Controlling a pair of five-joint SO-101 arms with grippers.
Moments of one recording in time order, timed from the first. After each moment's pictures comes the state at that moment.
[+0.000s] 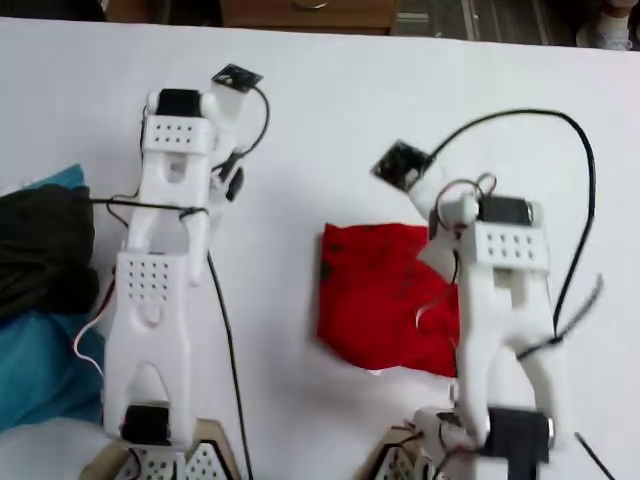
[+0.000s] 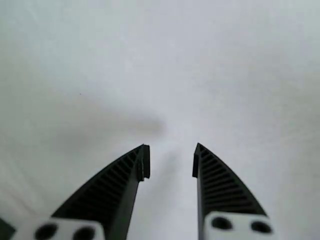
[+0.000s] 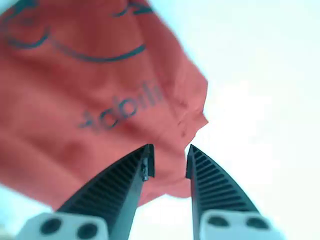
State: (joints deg) left arm -3.7 59.1 -67.0 101.4 -18.8; right arm 0.8 -12.0 25.2 72.1 55.2
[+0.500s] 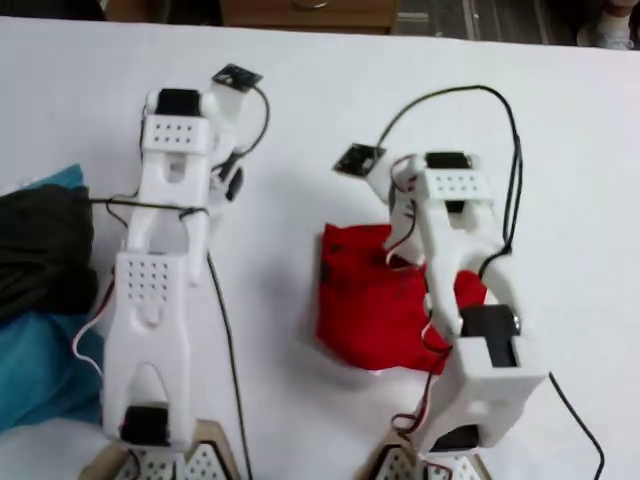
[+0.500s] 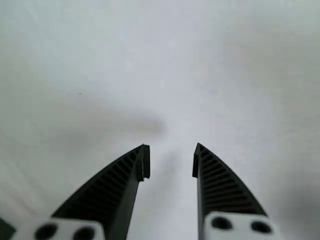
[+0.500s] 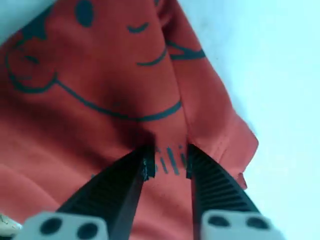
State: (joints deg) left arm -3.7 59.1 -67.0 101.4 -18.8; right arm -6.5 16.0 7.0 78.0 55.1
